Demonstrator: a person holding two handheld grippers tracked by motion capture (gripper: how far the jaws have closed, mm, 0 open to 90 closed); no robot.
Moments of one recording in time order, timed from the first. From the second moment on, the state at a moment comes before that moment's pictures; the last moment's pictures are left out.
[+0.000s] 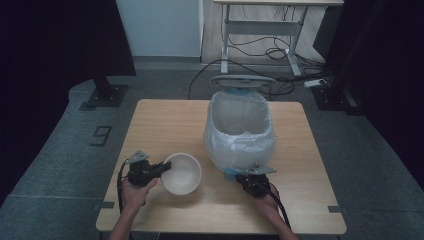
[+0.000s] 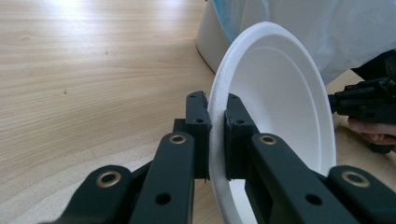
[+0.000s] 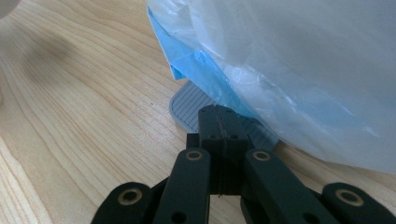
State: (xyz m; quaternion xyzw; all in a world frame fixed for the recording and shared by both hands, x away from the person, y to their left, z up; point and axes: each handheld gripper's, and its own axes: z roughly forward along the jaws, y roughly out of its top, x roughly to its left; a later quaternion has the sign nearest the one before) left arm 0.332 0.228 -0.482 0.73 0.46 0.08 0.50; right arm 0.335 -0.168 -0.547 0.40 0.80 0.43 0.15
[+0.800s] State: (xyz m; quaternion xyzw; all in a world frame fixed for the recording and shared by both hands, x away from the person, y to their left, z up) left arm 0.319 0.231 -0.445 0.71 0.43 0.10 0.55; right arm 0.335 -0.168 -0.547 0.40 0.80 0.43 0.15
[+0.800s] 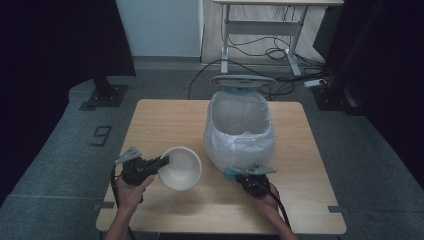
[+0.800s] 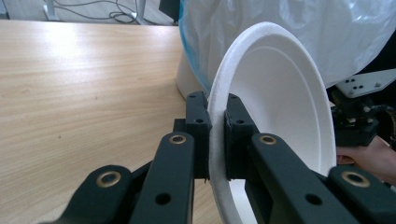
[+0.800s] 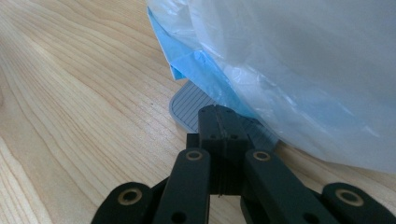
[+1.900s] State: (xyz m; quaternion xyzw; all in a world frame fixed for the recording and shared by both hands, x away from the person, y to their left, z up) left arm 0.314 0.228 -0.412 0.70 0.40 0.12 0.58; right arm 0.335 -0.169 -0.547 0.40 0.79 0.43 0.15
